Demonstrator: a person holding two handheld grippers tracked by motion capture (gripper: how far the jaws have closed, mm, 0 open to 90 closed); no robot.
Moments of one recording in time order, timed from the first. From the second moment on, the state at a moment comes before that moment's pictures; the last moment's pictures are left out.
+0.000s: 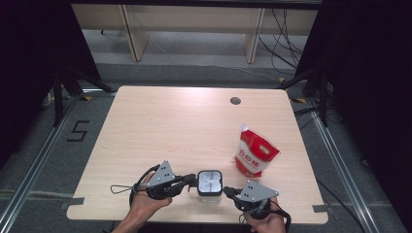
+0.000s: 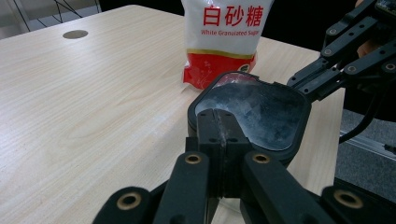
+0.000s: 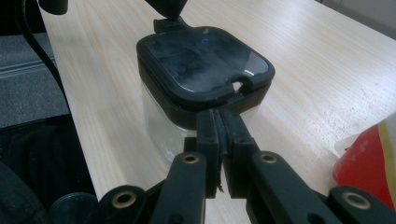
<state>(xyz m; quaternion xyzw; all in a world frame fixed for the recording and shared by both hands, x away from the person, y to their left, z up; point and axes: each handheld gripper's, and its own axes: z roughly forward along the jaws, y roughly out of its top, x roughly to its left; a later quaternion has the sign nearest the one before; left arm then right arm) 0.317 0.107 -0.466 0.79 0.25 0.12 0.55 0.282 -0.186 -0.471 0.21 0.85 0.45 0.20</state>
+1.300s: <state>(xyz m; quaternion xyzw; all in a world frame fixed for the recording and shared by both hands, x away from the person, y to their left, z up) 0.328 0.115 -0.506 0.85 0.19 0.10 0.48 0.285 -0.177 -0.449 0.20 0.83 0.47 0.21</state>
